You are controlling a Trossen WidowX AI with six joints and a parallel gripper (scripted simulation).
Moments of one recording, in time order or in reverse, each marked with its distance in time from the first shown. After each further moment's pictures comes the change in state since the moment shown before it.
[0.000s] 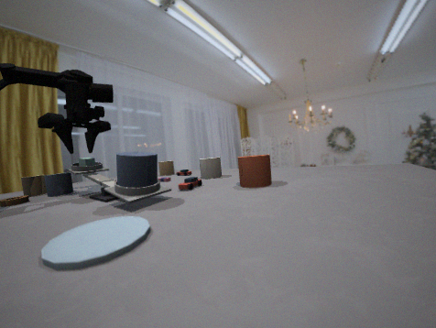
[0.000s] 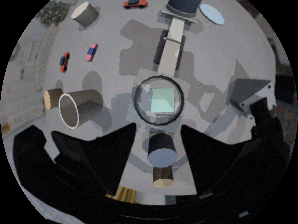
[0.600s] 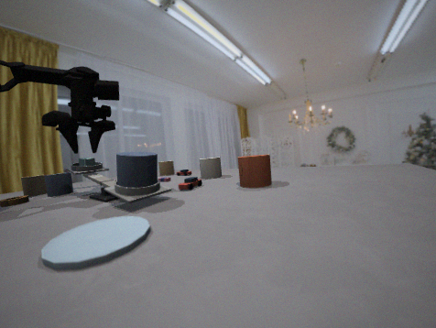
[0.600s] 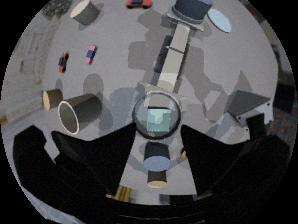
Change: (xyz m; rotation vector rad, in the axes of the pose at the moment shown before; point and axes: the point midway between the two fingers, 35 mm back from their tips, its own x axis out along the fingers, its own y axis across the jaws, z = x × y) arm 0.003 -0.003 0.028 -0.058 0.034 -0.001
